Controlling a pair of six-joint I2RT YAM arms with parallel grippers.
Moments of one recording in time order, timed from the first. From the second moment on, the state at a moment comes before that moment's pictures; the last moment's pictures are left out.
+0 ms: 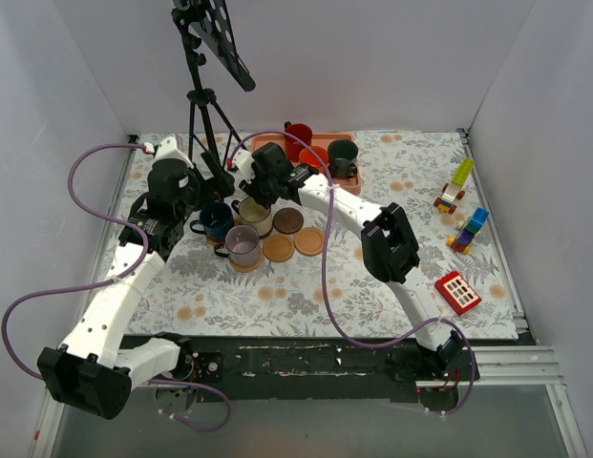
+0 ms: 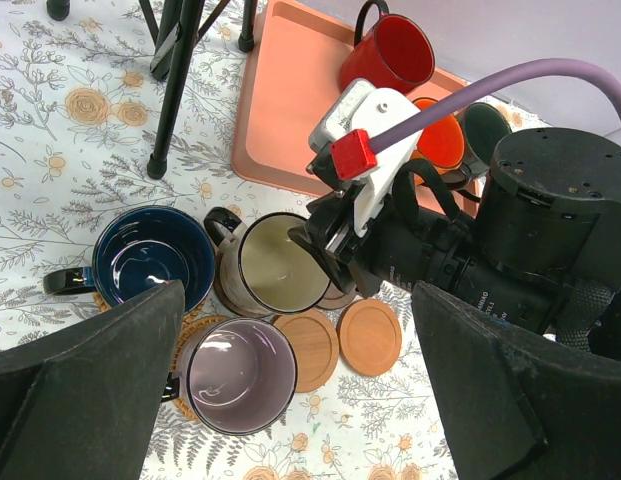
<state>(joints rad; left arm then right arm) -0.29 1.09 1.12 -0.42 -0.15 -0.56 0.82 2.33 2.12 -0.53 -0.09 -0.32</state>
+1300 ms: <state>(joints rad) -0.29 1.13 1.16 -0.46 -0.22 -0.56 0.68 1.91 1.85 -0.27 0.10 -0.14</state>
